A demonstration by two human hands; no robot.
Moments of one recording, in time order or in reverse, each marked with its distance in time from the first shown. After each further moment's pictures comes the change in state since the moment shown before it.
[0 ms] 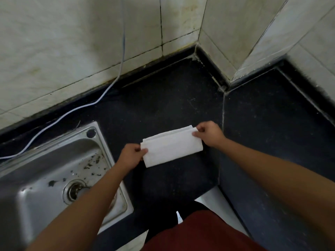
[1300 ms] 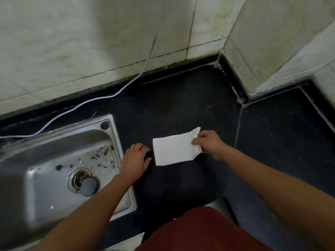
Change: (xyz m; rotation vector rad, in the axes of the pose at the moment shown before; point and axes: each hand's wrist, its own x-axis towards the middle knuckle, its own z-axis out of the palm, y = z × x) left_hand -0.022 -0.028 -0.006 0.661 0.210 0.419; right_hand -0.002 -0.058 0.021 0.509 -0.208 0.340
